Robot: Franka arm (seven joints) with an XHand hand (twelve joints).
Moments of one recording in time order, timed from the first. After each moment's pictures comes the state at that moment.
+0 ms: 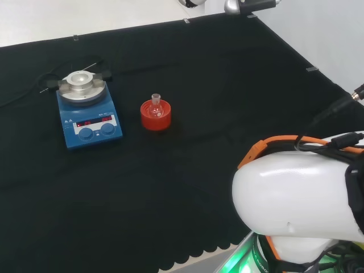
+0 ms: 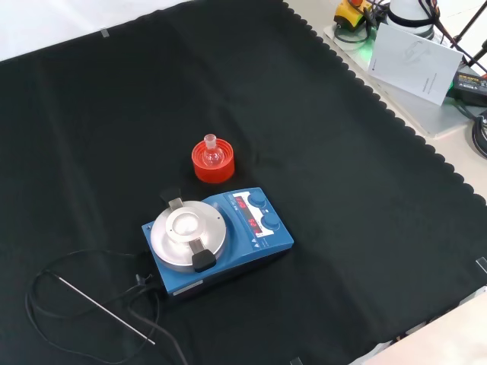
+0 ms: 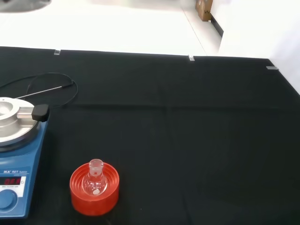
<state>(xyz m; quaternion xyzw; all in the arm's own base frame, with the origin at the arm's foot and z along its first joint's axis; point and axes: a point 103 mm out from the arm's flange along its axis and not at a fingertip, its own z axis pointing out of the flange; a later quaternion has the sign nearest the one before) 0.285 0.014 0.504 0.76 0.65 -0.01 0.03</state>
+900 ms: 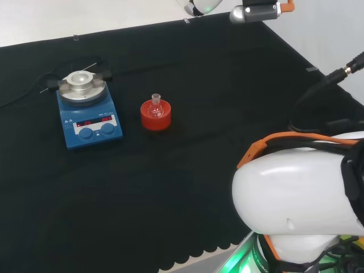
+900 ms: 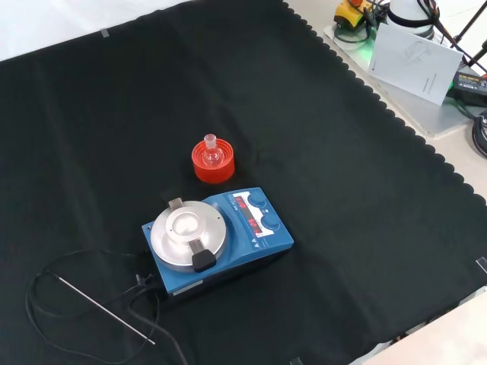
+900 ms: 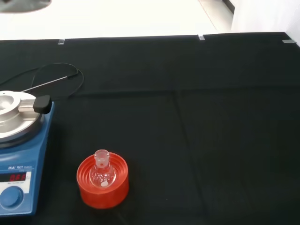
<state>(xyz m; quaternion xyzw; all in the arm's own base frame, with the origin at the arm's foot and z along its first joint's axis) 0.311 -0.012 0.470 0.76 0.65 0.01 -0.02</state>
